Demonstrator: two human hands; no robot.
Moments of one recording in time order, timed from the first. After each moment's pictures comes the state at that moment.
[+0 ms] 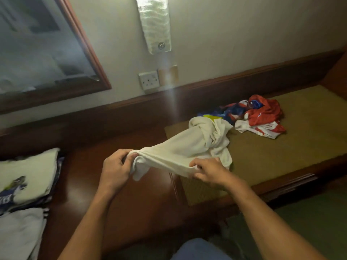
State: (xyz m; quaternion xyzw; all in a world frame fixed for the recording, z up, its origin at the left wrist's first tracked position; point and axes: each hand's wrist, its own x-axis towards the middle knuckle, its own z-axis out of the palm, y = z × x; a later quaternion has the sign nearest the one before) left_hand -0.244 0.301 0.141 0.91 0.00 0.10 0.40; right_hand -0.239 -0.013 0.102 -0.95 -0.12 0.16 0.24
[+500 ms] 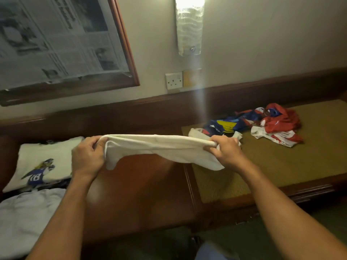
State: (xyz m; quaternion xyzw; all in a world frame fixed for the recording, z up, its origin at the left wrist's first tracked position) left_hand -0.274 0.422 0.182 0.92 0.13 0.23 0.28; right_hand -0.223 0.013 0.148 -0.96 -0.11 -0.02 0.27
